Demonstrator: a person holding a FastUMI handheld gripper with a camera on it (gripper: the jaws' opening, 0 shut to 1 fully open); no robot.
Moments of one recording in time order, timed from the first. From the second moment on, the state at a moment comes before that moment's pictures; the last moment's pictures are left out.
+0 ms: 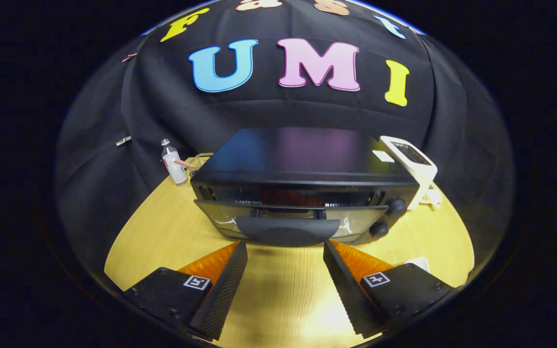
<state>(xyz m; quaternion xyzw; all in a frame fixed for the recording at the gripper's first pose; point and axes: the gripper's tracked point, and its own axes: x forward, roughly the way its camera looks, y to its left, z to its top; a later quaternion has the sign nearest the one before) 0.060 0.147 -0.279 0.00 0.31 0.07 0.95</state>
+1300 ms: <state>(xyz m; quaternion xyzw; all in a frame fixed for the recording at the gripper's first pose) 0.035 0.090 -0.034 -0.01 0.03 0.06 1.00</state>
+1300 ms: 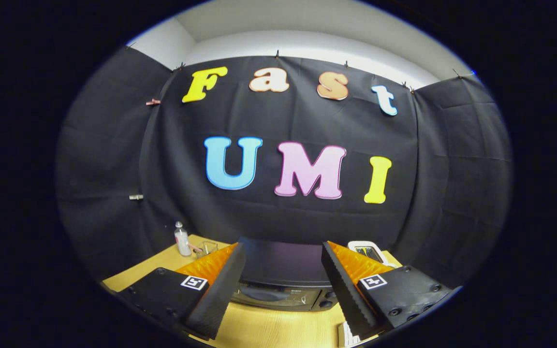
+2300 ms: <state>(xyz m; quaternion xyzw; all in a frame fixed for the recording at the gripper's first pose) 0.000 0.052 0.031 0.02 -0.03 0.03 1.00</state>
